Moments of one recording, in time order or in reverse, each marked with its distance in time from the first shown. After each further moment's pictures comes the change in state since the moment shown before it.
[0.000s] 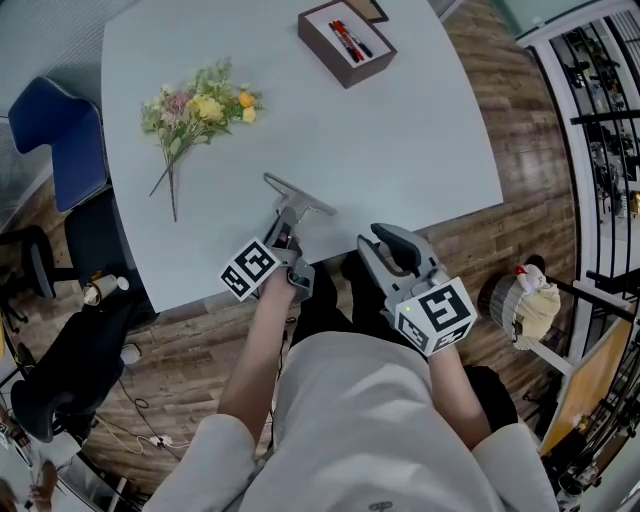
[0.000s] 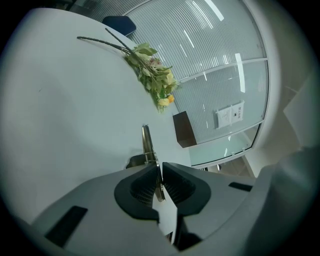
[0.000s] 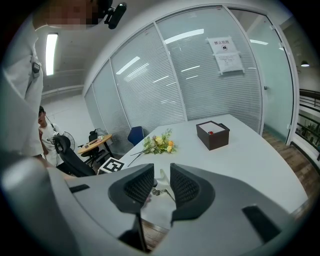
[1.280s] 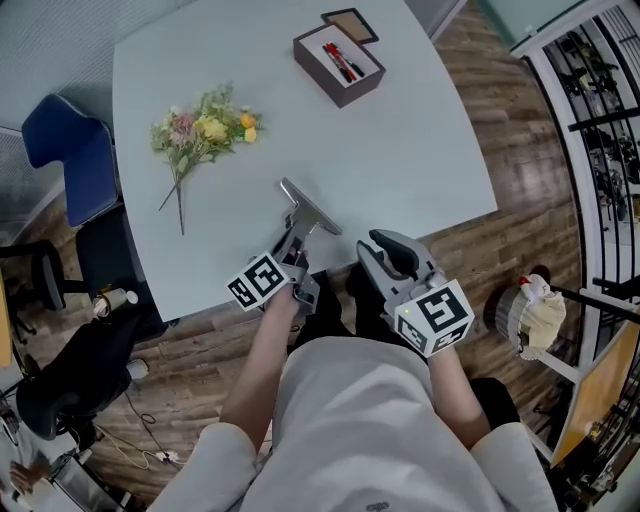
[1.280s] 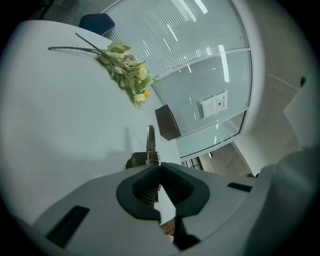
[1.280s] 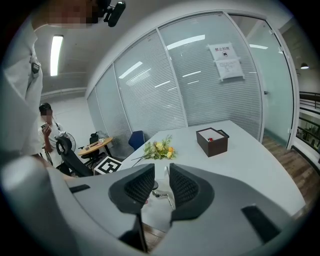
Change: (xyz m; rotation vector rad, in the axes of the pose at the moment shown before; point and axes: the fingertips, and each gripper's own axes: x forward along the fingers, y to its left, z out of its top) left arm -0.004 -0.045 -0.014 0.136 0.063 -0.101; right arm -0.011 -0.003 0.014 -0.017 -0.051 0.002
